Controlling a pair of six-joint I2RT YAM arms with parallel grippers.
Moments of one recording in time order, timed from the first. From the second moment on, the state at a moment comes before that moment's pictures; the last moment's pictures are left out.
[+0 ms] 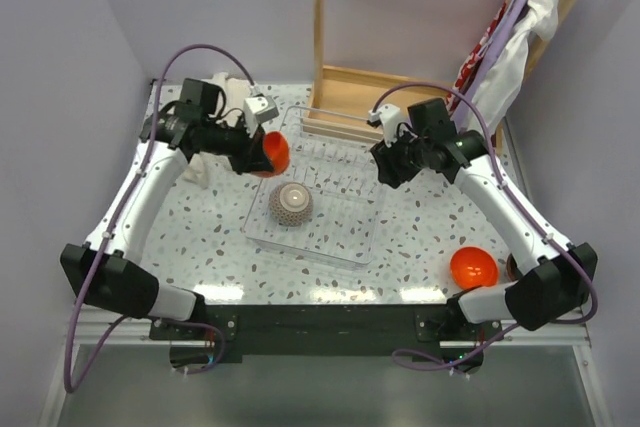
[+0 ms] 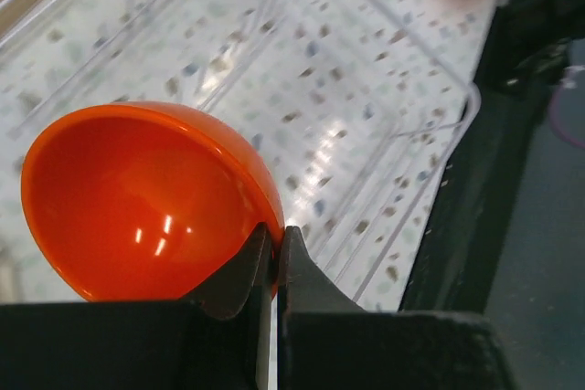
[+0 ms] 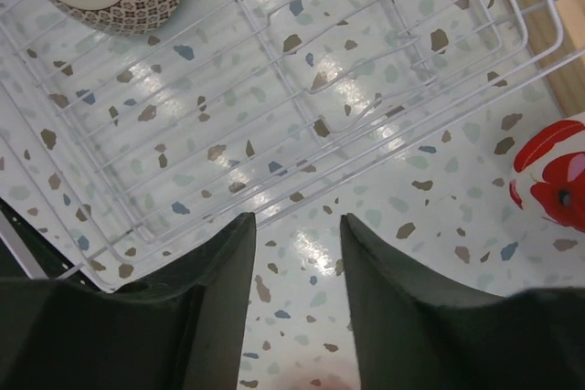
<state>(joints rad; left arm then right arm) -0.23 1.41 1.49 -1.03 0.75 0.49 0.41 1.37 1.33 -0.84 -0.24 -0.27</state>
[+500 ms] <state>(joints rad) -0.46 1.63 1.18 -0.13 1.30 -0.11 0.41 1.34 1.33 -0.91 -0.28 -0.35</state>
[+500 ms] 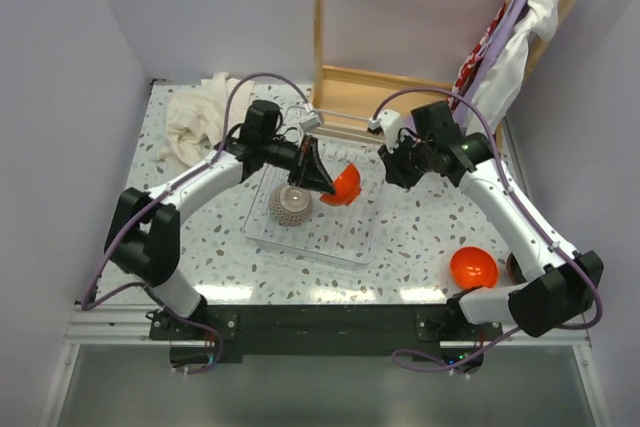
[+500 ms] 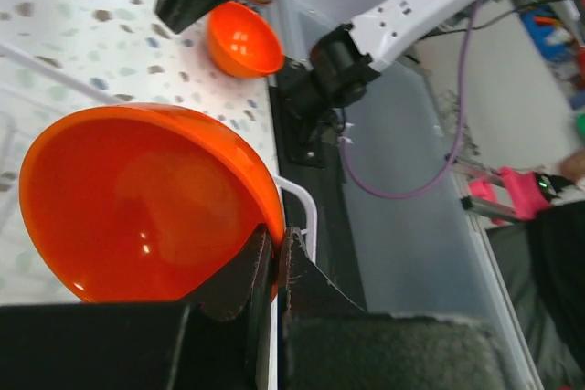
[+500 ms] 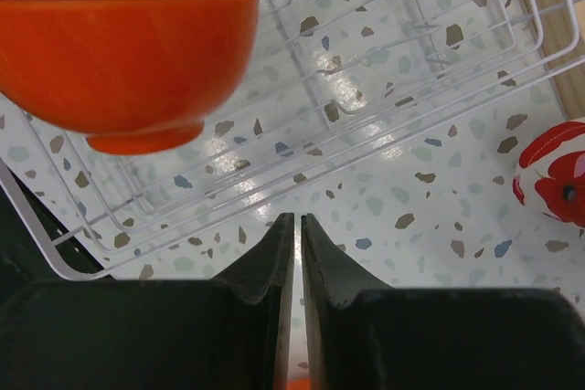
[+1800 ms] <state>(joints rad) -0.50 2.01 1.23 -0.10 1.42 -0.21 0.58 1.36 1.17 -0.89 -0.32 -0.69</state>
